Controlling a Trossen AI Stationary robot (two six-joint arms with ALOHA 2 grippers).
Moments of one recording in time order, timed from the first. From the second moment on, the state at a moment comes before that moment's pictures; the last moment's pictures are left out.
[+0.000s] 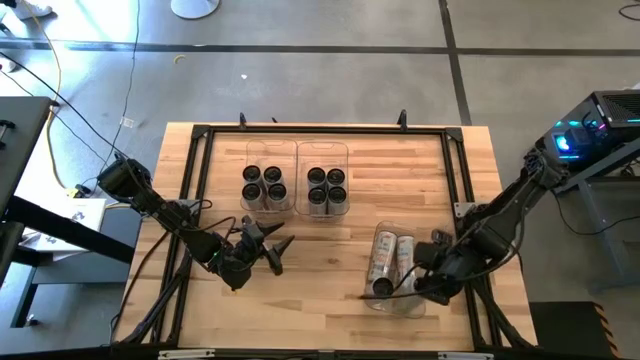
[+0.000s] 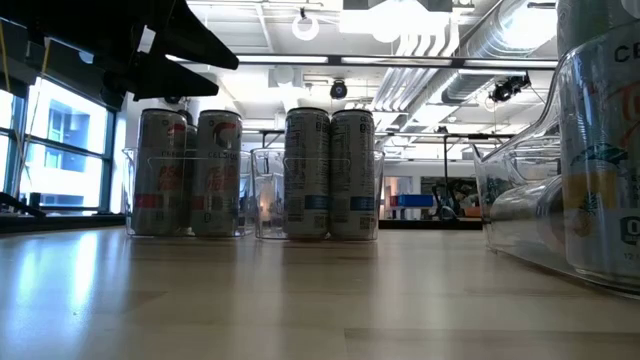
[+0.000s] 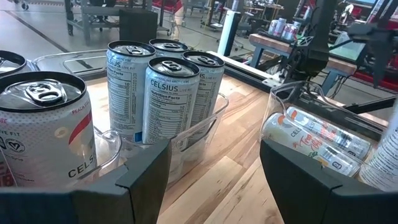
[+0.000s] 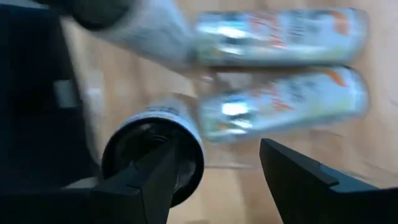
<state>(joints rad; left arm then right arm) -0.65 1.49 0.63 0.31 -1.21 -0.73 0.78 1.26 1.11 -1.08 0.14 1.03</state>
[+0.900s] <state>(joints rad) -0.65 1.49 0.63 0.31 -1.21 -0.73 0.65 1.25 1.08 -1.30 0.33 1.32</state>
